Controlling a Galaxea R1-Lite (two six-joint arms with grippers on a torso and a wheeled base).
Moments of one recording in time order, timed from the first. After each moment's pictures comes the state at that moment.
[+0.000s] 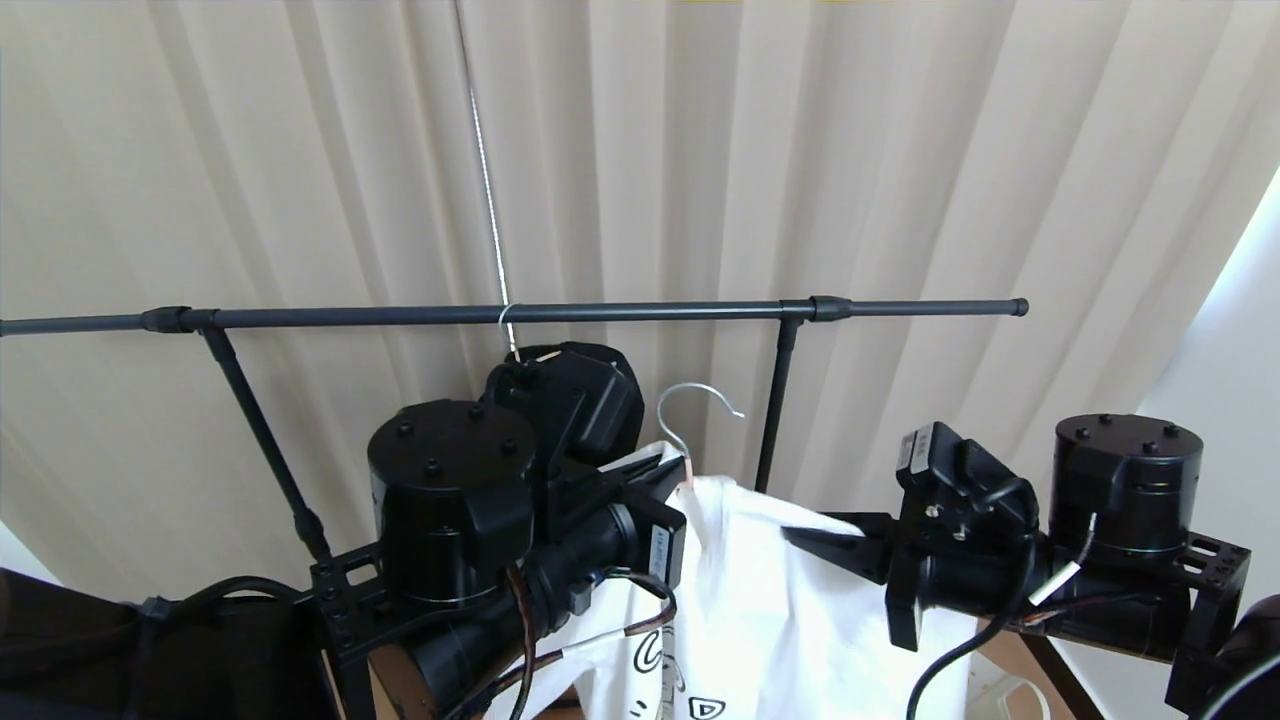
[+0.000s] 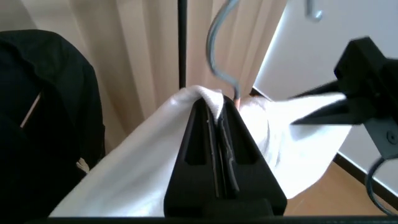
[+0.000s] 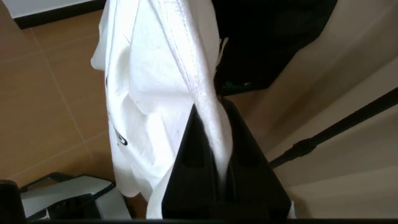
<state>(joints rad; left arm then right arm) -0.88 1.77 -0.69 -0.89 0.20 -0.08 0.47 1.71 -0.43 -0.93 0.49 -0.26</state>
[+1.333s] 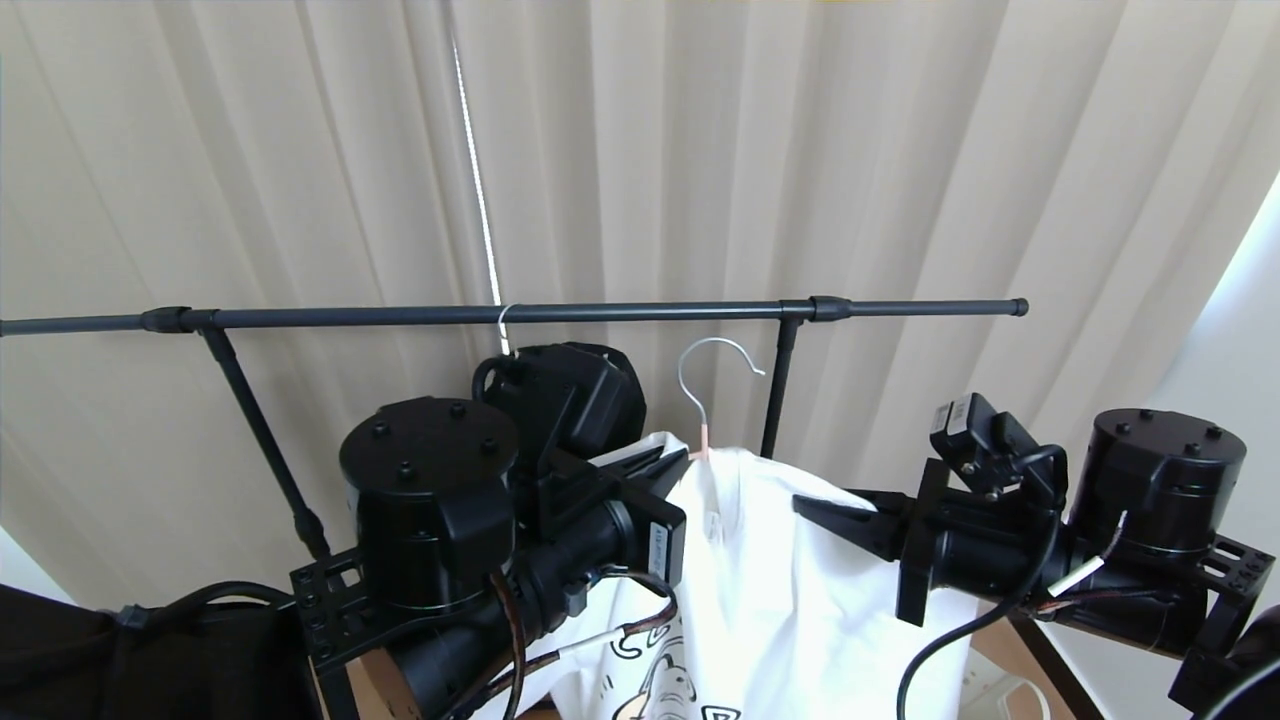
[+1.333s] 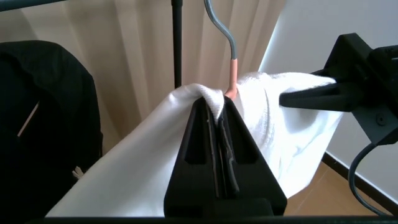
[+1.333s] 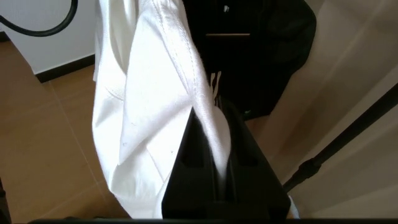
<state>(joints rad) -0.88 1.75 -0.68 -0.93 0.20 -0.08 0.44 1.72 -0.40 -1.07 0.50 -0.09</state>
